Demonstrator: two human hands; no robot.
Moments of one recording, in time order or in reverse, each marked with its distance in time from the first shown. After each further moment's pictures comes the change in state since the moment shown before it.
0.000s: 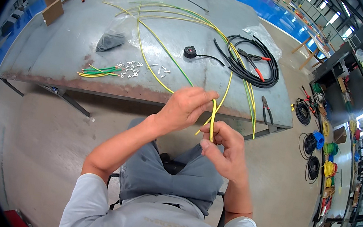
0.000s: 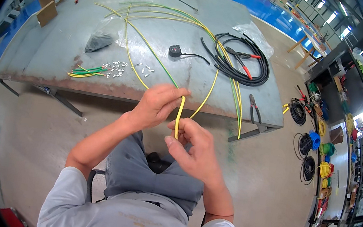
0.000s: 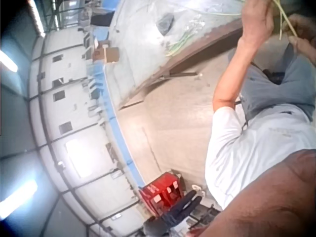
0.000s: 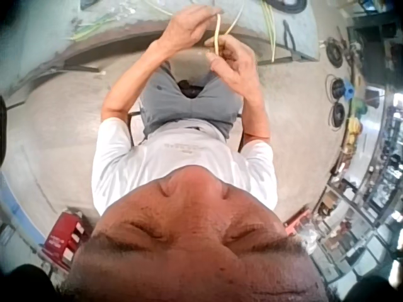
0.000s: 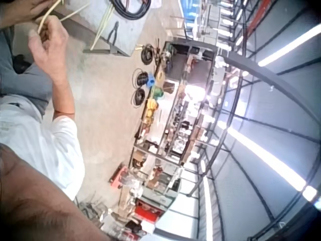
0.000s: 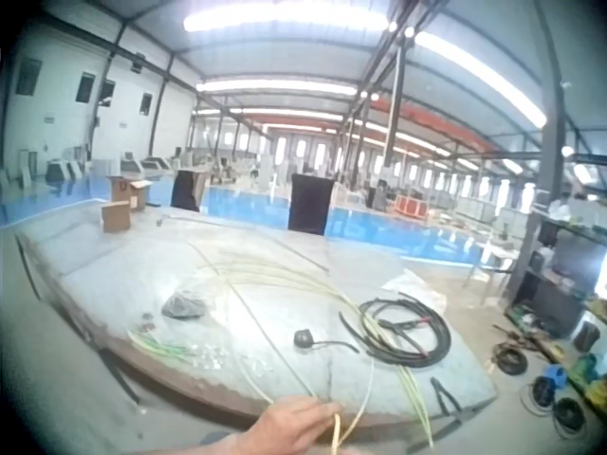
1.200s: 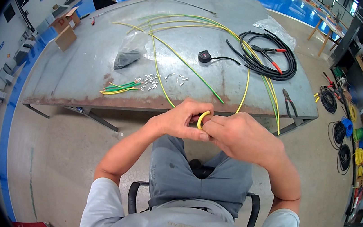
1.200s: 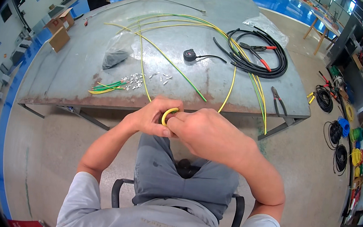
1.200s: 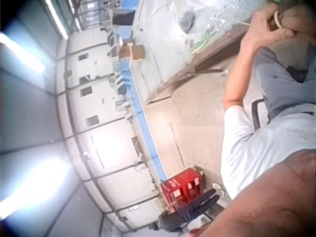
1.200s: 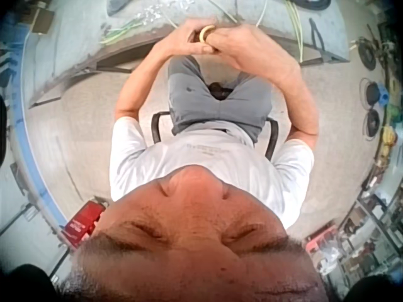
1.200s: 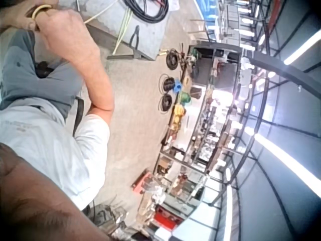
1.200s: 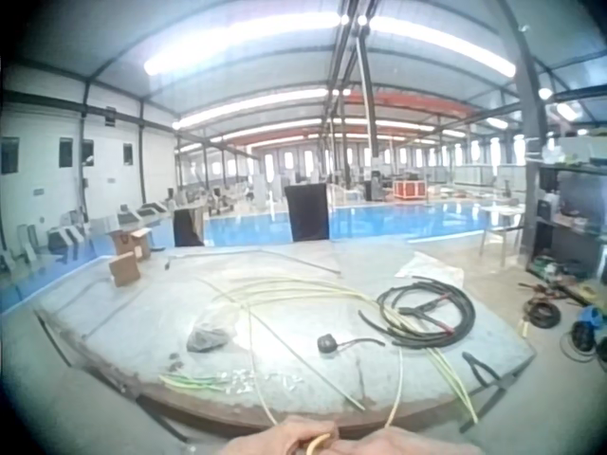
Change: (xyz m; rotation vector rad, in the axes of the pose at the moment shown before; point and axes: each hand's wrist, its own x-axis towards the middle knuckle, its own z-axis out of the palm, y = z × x) left_hand -0.002 -0.001 -0.059 -0.540 -0.568 -0.325; right_hand 0.053 -0.030 -0.019 -0.749 -0.433 -0.498
